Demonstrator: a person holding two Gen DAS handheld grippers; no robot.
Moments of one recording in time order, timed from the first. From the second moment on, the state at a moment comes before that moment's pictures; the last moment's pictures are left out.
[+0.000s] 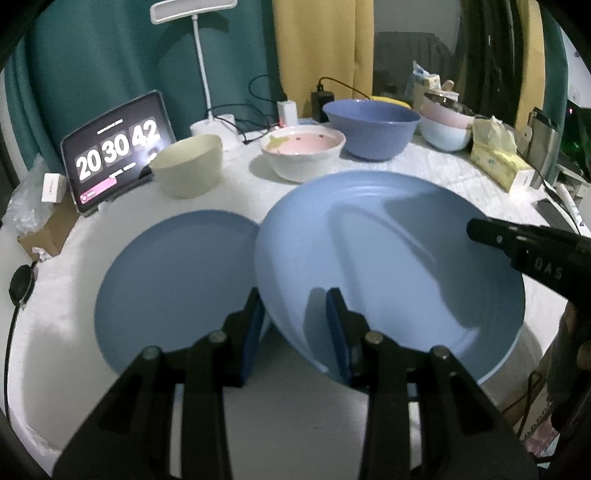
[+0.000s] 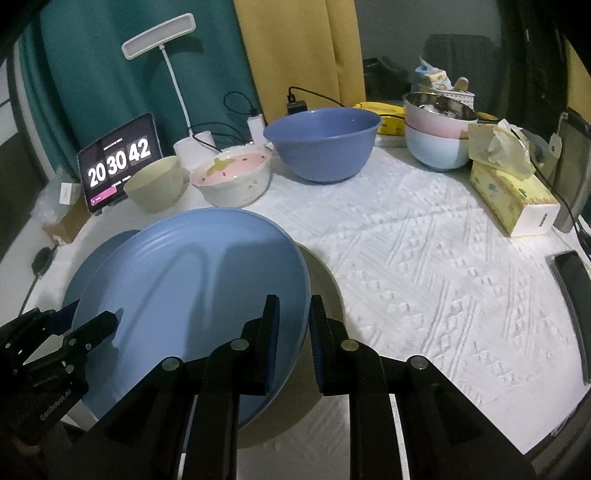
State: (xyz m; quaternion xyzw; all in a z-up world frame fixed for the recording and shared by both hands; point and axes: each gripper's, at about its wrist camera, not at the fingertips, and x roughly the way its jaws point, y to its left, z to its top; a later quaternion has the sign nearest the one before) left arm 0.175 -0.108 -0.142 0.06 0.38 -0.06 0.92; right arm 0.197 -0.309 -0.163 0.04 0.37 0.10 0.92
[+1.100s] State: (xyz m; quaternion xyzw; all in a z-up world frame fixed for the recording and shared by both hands) left arm 0.180 -0.125 -0.155 0.11 0.40 -0.08 0.90; right arm 0.210 -0.324 -0.178 0.06 0.39 0.07 0.92
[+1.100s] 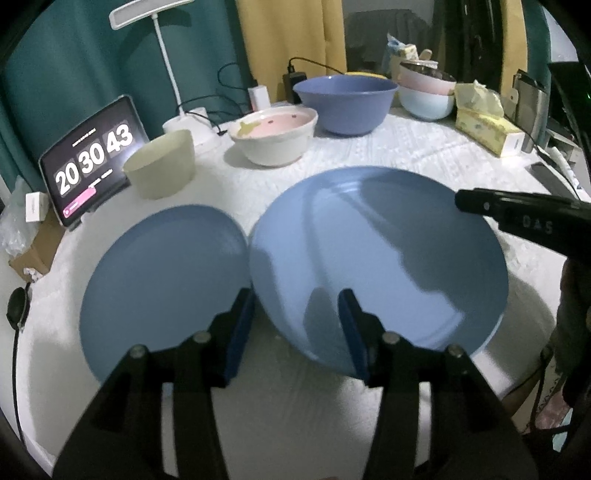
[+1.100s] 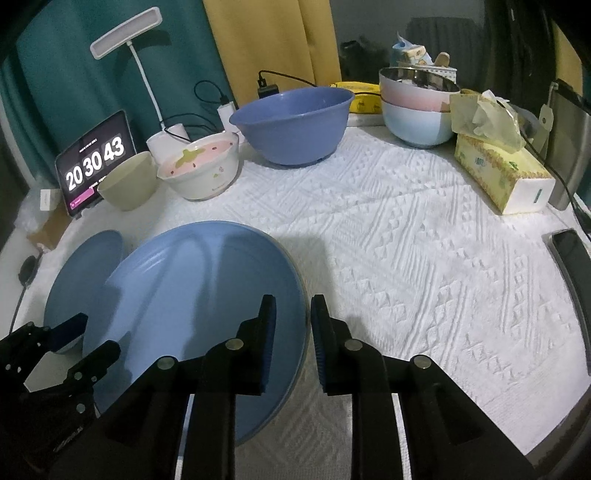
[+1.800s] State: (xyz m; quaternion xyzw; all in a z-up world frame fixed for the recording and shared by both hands) left arm 0.172 -0.082 -0.131 0.05 0.36 -0.07 0.93; right arm 0.201 -0.289 -0.151 0.02 0.38 0.08 0.92
